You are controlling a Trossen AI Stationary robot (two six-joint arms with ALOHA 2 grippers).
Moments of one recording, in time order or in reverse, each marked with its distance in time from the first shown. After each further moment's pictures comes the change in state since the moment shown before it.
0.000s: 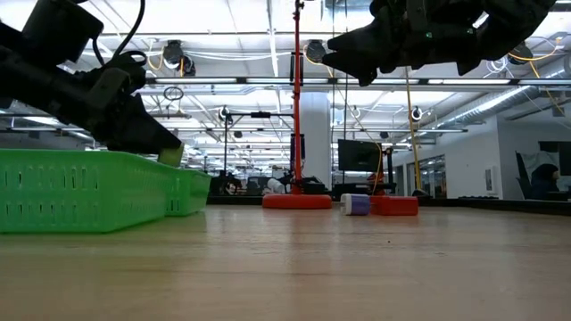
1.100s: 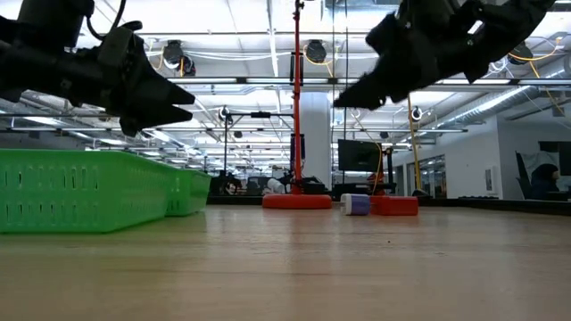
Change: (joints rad) left arm 0.000 -0.001 0.000 0.252 -0.001 0.049; right arm -0.034 0.000 0.000 -0.272 0.028 -0.100
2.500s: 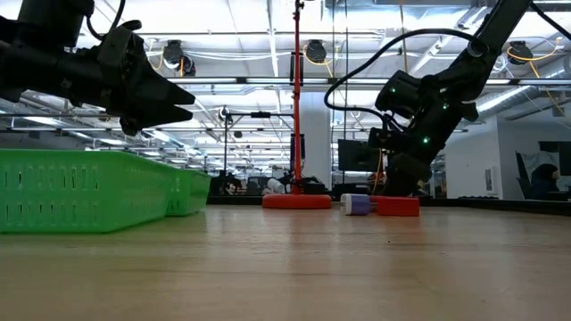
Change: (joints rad) left arm 0.000 0.000 0.000 0.002 -0.001 0.020; right arm -0.274 0.272 0.002 -0.327 0.174 -0.024
